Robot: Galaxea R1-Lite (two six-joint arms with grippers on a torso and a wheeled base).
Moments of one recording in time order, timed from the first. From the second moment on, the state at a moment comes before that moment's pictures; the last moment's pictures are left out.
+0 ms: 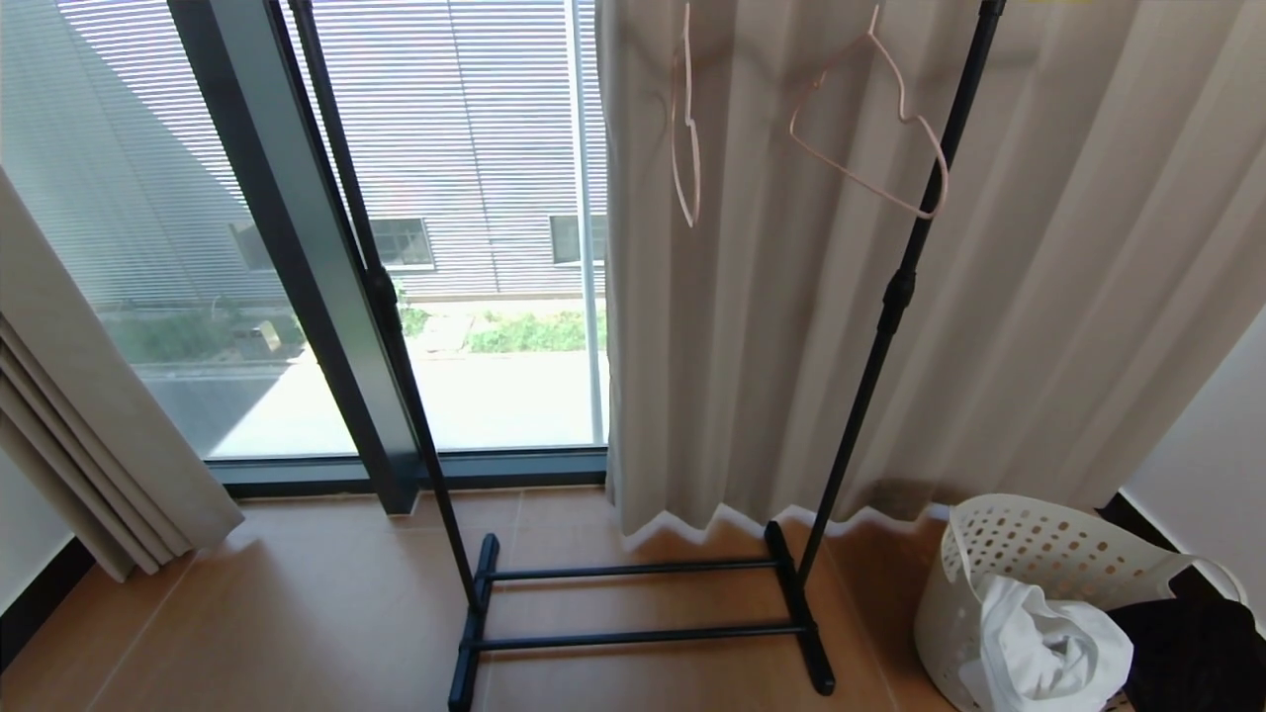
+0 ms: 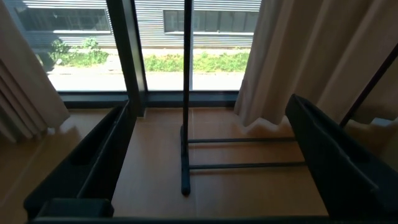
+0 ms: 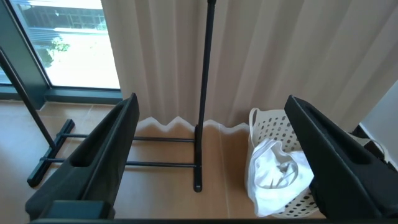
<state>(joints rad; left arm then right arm) 0.00 0.00 0.00 0.00 0.01 -0.01 0.00 0.00 0.00 0.00 0.03 0.00</state>
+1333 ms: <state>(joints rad) 0.00 0.00 0.00 0.00 0.01 -0.01 0.00 0.00 0.00 0.00 0.03 0.00</state>
